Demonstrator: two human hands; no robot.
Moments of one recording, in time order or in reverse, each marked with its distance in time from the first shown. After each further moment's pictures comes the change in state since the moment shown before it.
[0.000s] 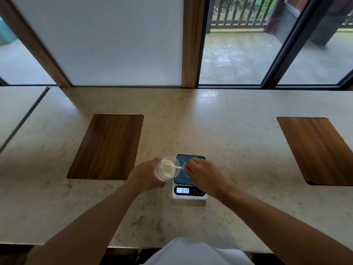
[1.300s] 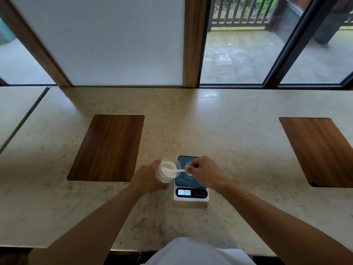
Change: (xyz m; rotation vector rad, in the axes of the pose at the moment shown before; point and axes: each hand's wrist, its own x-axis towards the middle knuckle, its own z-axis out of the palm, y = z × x) left_hand 0.007 -0.007 0.010 -0.142 -0.008 -0.032; right_hand 0.021 0.012 0.016 0.523 -0.147 0.629
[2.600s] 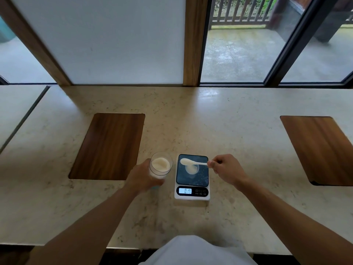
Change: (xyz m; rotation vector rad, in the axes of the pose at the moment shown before) left_hand -0.011 -0.006 -0.016 -0.124 0.015 -0.176; right_hand -0.010 0.039 -0.045 0.045 0.129 0.057
